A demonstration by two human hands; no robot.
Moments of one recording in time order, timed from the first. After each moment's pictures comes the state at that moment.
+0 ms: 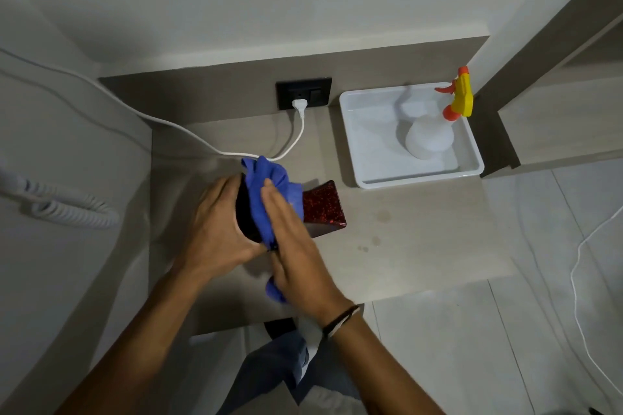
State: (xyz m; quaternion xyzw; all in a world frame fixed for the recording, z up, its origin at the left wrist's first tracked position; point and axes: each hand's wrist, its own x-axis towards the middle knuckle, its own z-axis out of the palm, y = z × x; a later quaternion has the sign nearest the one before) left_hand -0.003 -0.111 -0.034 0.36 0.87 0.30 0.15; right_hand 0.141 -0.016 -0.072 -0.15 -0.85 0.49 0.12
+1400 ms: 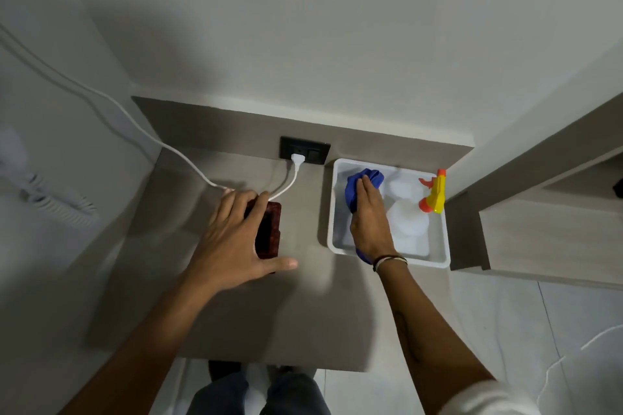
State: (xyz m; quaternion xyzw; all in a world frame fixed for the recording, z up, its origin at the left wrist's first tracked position) left_hand 0.023 -0.037 -0.018 0.36 0.91 0.16 0.12; right_hand 0.114 0.236 -0.083 -0.27 -0.92 0.29 0.01
